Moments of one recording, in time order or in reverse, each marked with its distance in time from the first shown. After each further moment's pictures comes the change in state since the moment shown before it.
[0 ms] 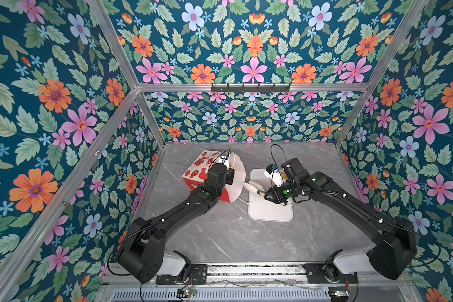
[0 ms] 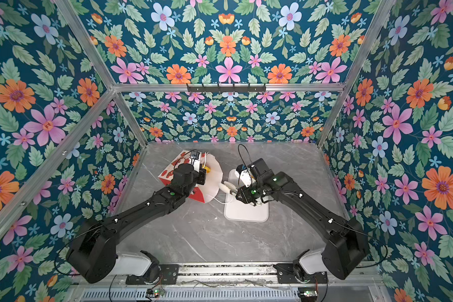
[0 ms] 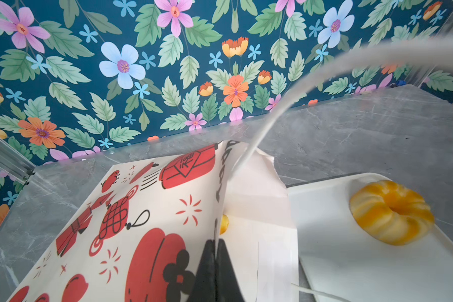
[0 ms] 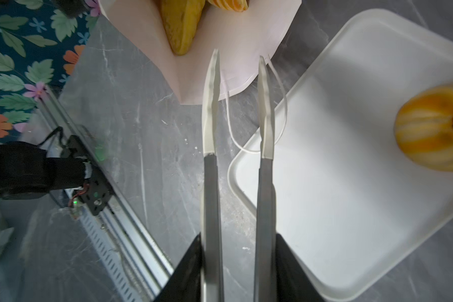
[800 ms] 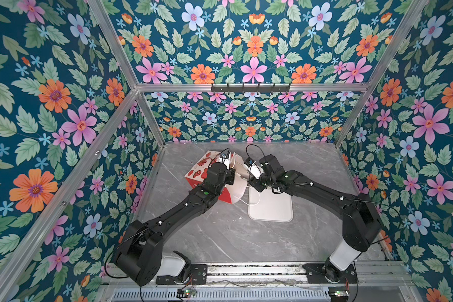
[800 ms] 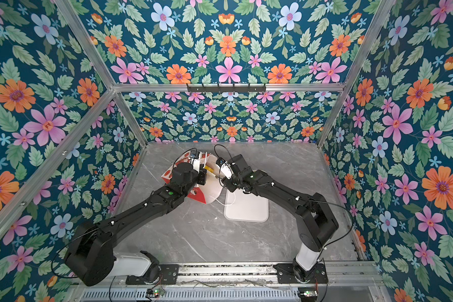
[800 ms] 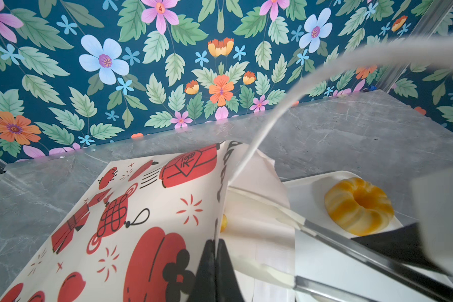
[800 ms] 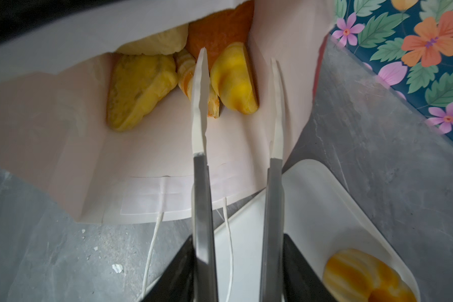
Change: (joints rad) left arm 0.000 -0.017 0.021 -0.056 0.055 -0.045; right arm 0.081 0.310 0.124 0.385 0.241 -0.273
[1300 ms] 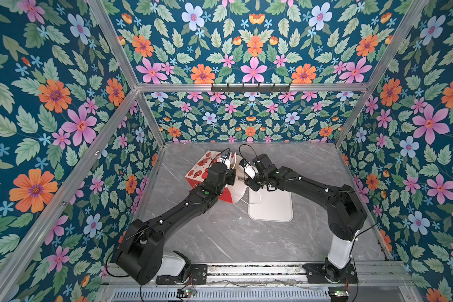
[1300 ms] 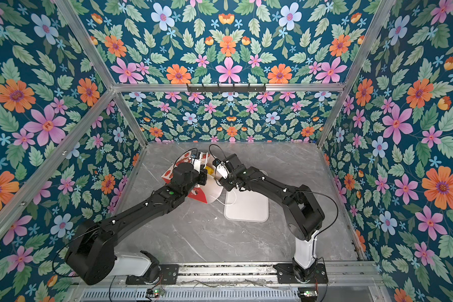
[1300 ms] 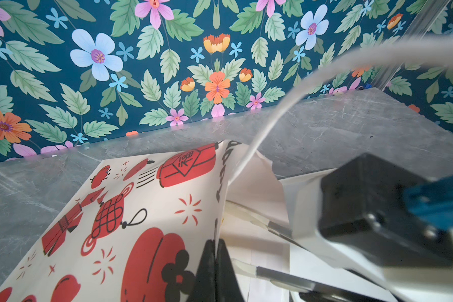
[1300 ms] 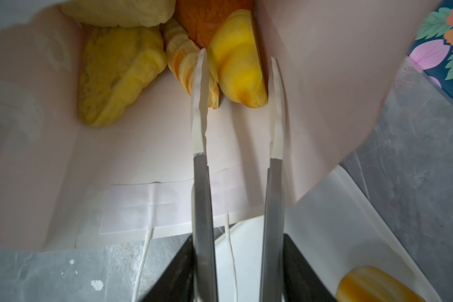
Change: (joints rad) left arm 0.000 0.008 0.001 0.000 0.019 -0.006; right arm -0.001 0.146 0.120 -0.053 -0.005 -0.011
